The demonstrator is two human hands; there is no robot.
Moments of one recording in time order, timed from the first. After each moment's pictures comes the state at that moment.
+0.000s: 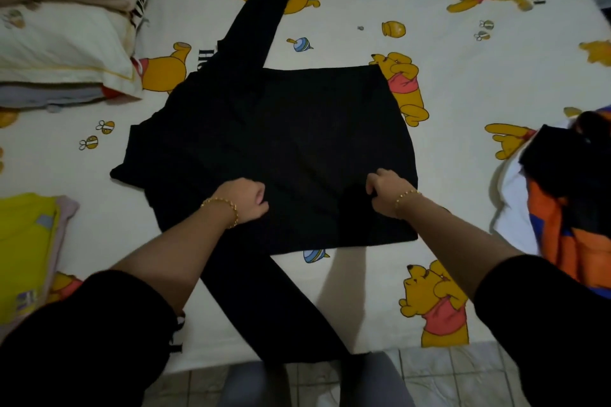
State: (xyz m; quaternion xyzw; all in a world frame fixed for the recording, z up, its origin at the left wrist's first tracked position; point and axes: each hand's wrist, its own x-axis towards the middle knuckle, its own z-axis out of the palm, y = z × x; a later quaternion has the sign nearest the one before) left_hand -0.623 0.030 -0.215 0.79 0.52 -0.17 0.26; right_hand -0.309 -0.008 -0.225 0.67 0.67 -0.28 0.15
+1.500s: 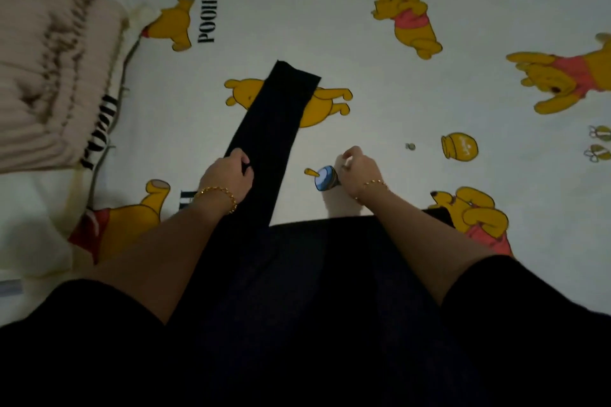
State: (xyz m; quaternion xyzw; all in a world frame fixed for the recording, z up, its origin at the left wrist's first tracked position) left_hand -0.598 0.481 -0.276 0.70 0.69 0.03 0.20; right_hand -0.349 0.458 -0.302 0.76 0.53 -0.35 -0.15
